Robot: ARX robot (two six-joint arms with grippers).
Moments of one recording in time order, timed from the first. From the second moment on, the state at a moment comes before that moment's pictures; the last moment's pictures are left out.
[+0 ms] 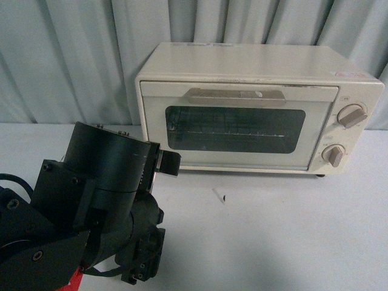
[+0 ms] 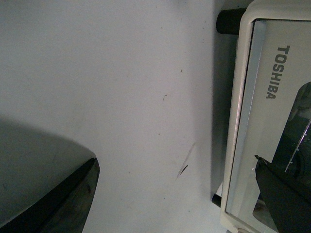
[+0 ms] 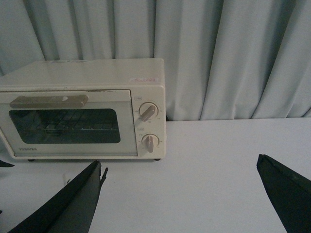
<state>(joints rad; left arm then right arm) -0.48 2.11 0.78 0.66 -0.12 -1.67 0.00 0.00 0.01 0.00 0.00 0.00</state>
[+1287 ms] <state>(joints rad) -0.48 2.11 0.78 0.66 -0.12 -1.67 -0.08 0.92 0.27 0.30 0.32 0.17</state>
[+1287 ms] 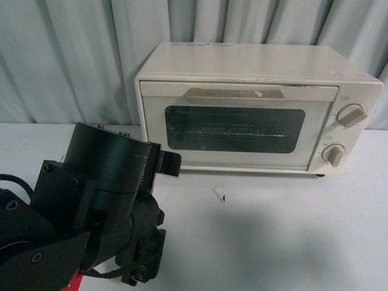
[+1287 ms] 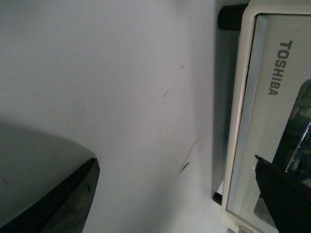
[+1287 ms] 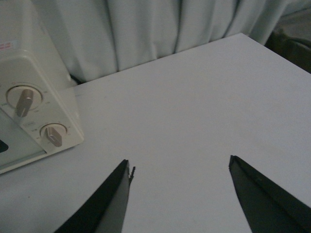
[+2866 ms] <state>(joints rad) -0.48 2.11 0.78 0.66 -0.12 -1.67 0.42 1.81 0.98 0.48 0.29 0.10</state>
